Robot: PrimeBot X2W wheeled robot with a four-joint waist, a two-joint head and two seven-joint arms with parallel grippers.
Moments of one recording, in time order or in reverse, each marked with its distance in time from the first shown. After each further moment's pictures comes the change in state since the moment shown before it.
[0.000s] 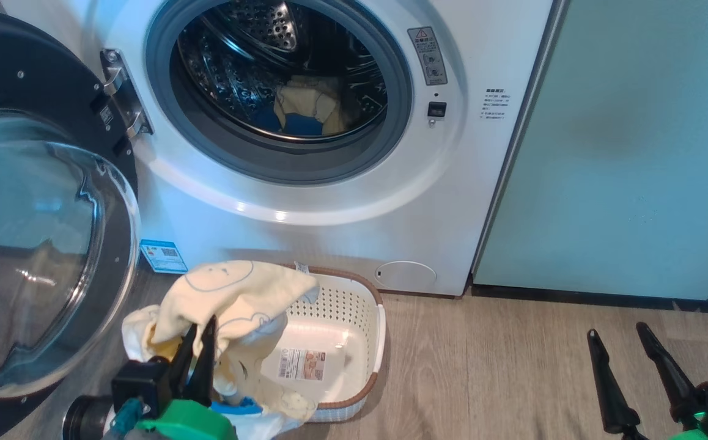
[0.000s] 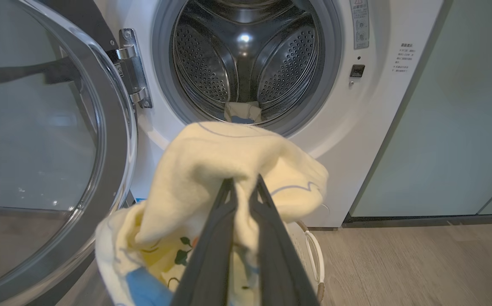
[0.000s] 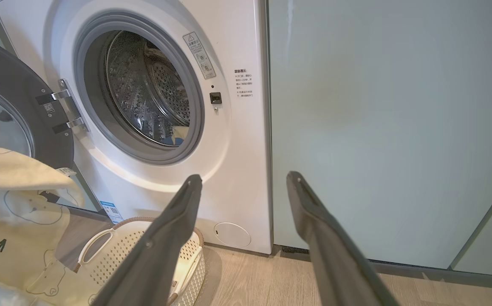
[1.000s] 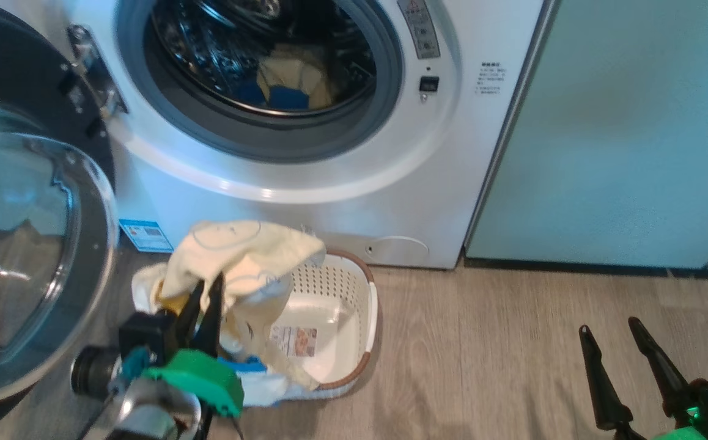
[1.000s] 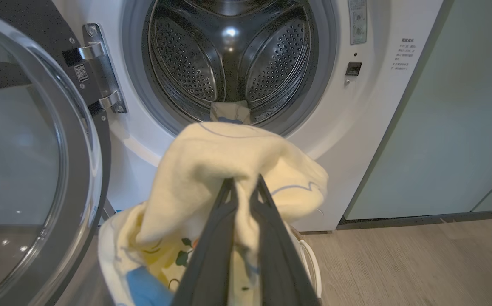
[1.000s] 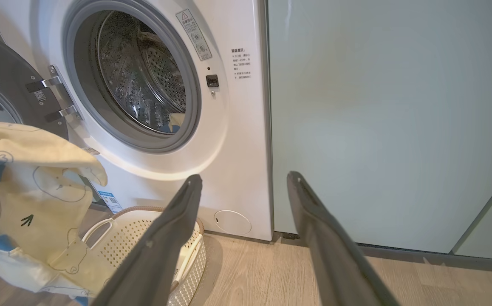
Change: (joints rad) left arm -0.139 0.004 -0.027 0.072 -0.023 -0.024 0.012; right arm -0.004 0.007 0.017 -0.016 -0.007 0.000 -0.001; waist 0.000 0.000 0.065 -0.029
